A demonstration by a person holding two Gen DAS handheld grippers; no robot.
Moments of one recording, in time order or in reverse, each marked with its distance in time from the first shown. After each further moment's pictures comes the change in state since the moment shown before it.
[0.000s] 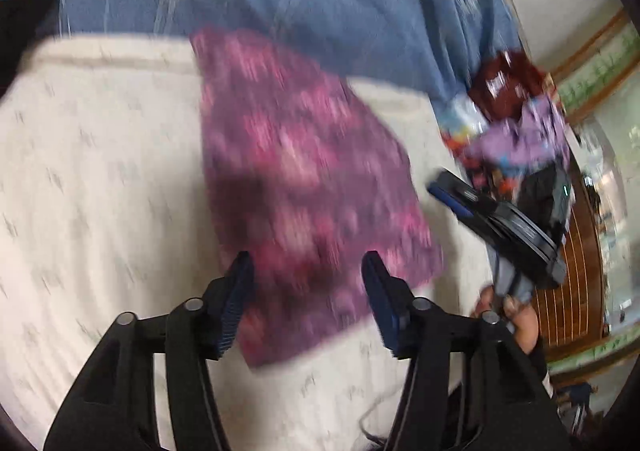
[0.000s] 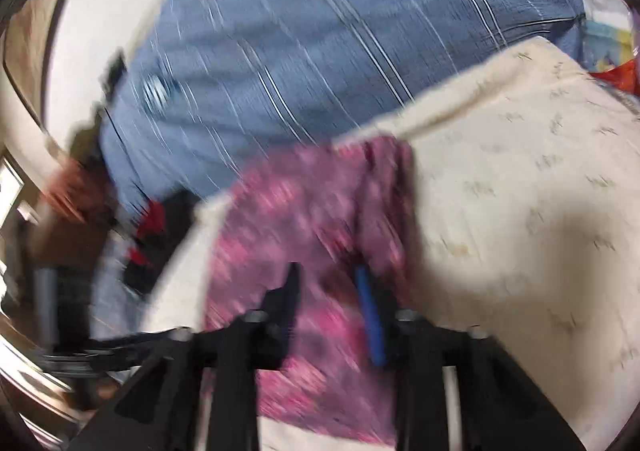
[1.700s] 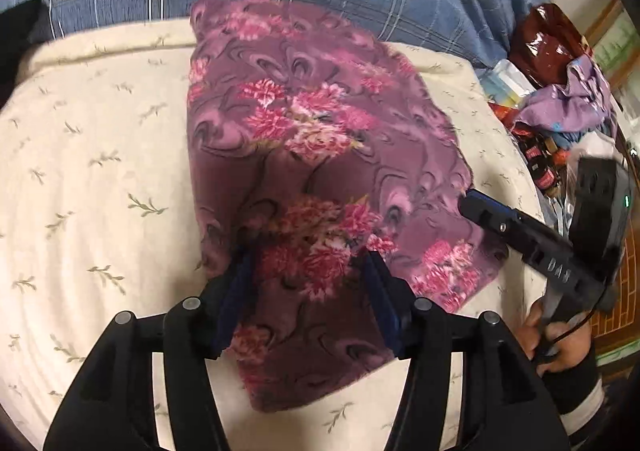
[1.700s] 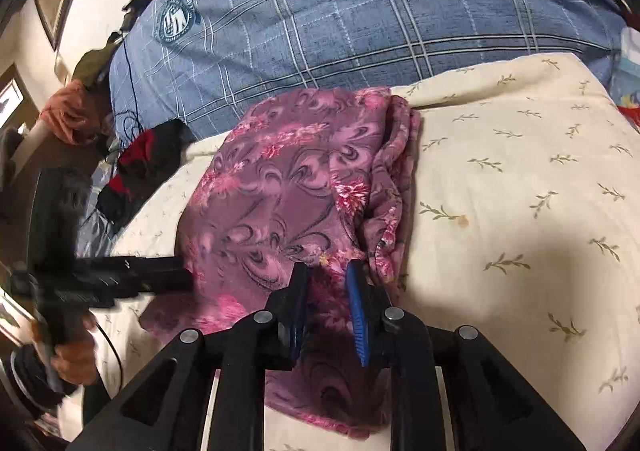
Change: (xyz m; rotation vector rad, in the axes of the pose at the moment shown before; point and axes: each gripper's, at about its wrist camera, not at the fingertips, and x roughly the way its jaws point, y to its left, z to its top) left arm 0.039 -0.021 -0.036 0.089 0.055 0.173; right arm 0.016 0.009 -0.033 -0.235 0.133 -0.104
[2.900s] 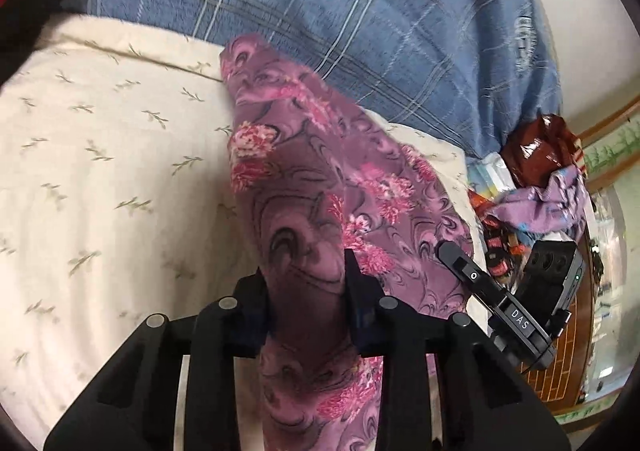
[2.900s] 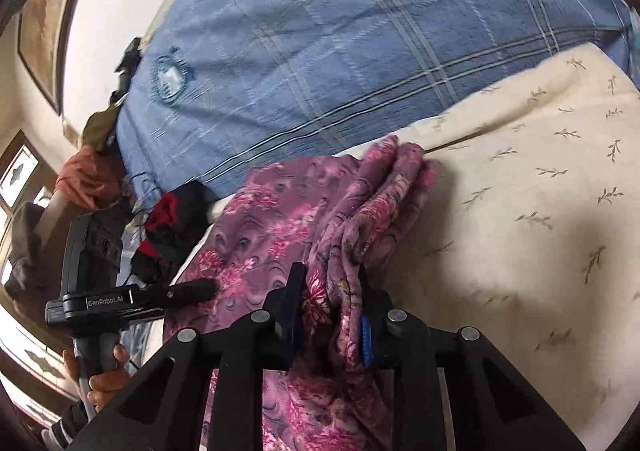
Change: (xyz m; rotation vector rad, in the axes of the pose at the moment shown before) left arm -0.043 0.059 0.033 -0.257 -0.072 -0.160; right arm 0.012 0.002 0.040 0.135 -0.077 0.146
